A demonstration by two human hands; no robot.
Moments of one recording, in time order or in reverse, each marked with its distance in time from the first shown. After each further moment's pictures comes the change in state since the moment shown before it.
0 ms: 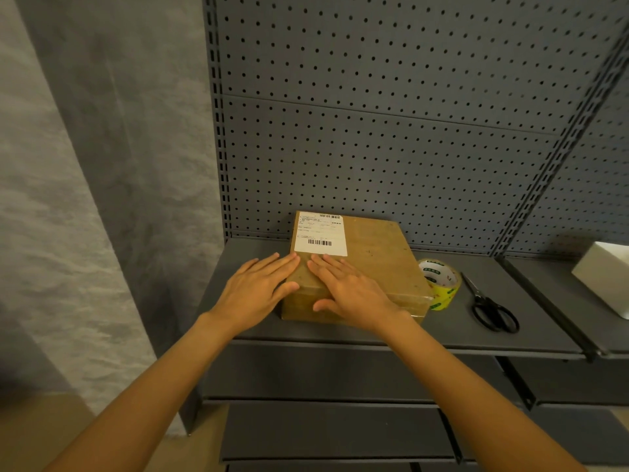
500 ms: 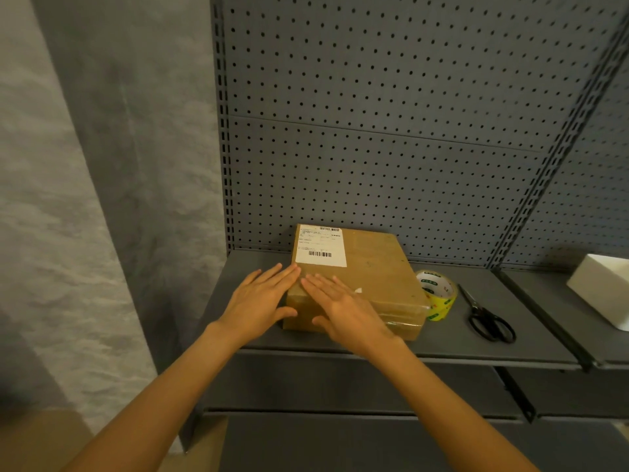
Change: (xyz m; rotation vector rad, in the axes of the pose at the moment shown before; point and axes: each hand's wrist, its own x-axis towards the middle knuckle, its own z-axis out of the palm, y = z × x) left_hand -0.003 0.009 -0.008 0.073 -0.034 0.019; right_hand -0.013 -0.022 0.006 0.026 0.145 -0.038
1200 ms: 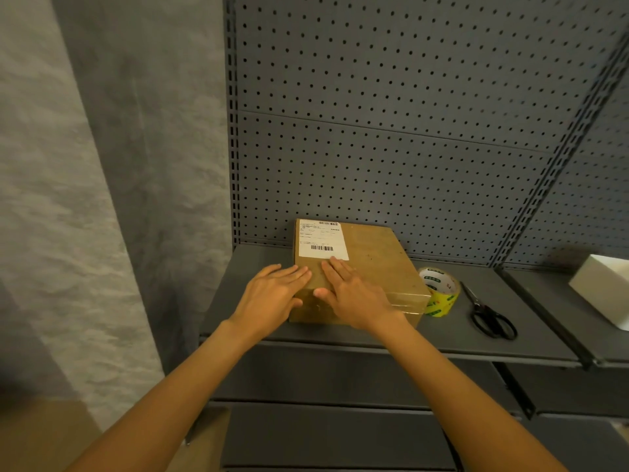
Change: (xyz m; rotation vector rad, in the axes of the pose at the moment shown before) left_hand -0.006 0.009 0.000 0.085 0.260 0.128; right_hand 0.014 0.008 -0.012 0.017 -0.204 0.265
